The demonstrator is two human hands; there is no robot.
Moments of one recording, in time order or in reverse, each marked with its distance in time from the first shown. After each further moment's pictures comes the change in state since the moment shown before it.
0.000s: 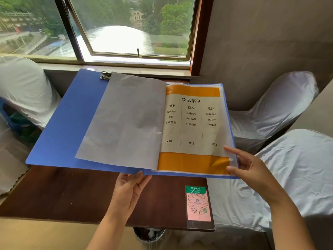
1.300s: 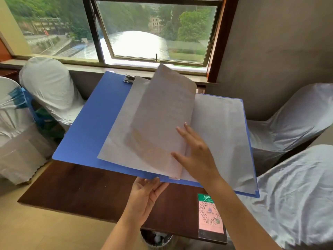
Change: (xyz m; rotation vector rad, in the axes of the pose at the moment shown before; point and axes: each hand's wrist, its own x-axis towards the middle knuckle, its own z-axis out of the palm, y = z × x) left_hand -0.011 0.002 0.002 -0.044 -0.021 0.001; right_hand 0.050 -0.080 0.147 -0.497 0.079 -0.508
